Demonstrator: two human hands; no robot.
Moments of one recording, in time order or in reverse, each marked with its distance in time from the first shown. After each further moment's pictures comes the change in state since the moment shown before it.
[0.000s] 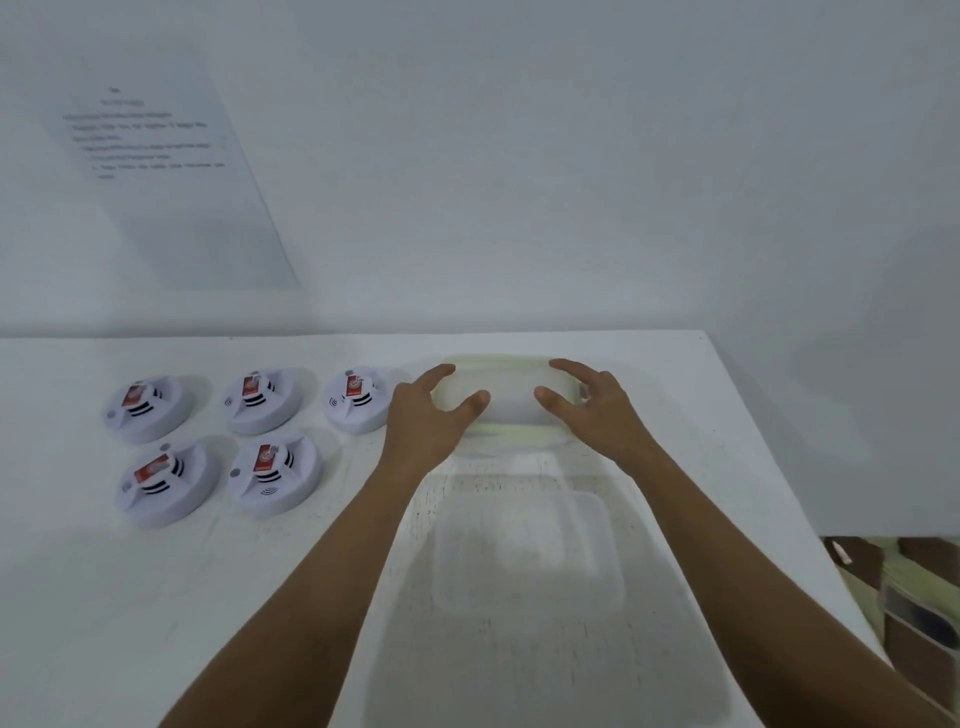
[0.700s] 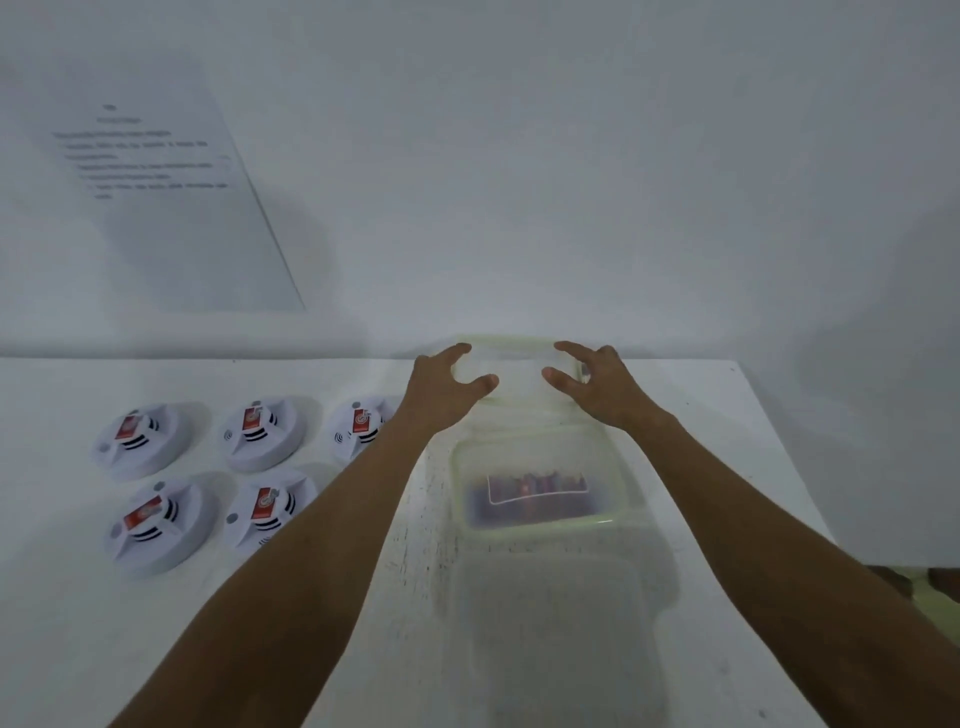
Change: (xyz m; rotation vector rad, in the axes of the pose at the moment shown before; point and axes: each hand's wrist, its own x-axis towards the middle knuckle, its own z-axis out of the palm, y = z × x) left_hand 0.104 0.006 0.001 0.160 -0.140 -0.013; right_hand 0.099 -0.013 -0.004 -0.227 -0.087 -0.025
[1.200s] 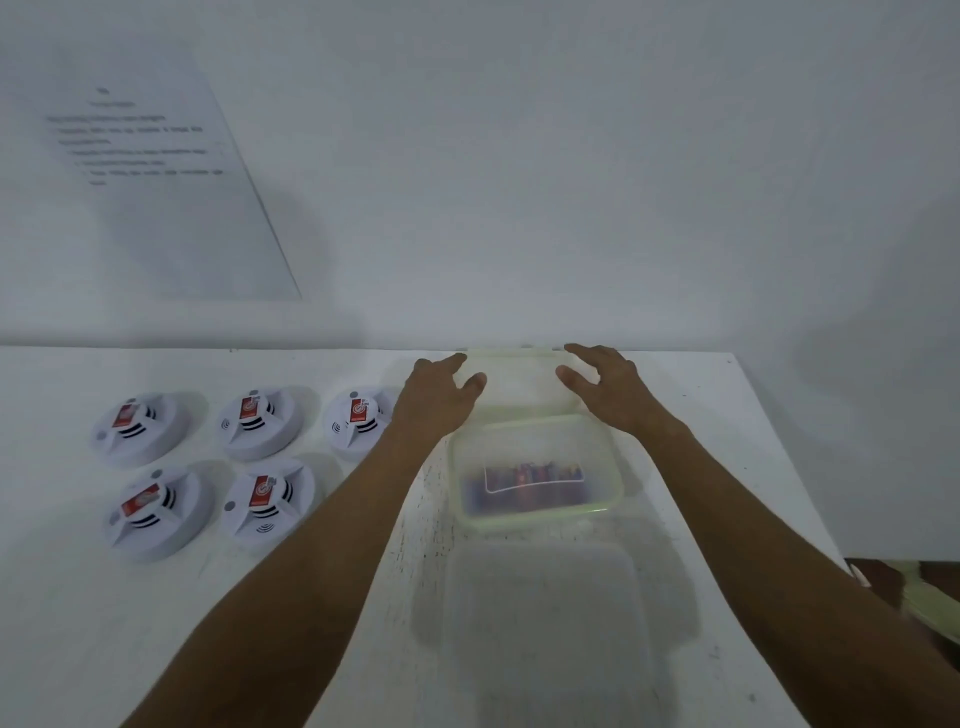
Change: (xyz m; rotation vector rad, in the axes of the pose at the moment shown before) left_hand -0.014 -0.006 0.007 0.211 0.015 -0.006; right_hand -0.008 0.021 0.002 -0.035 0.011 -0.015
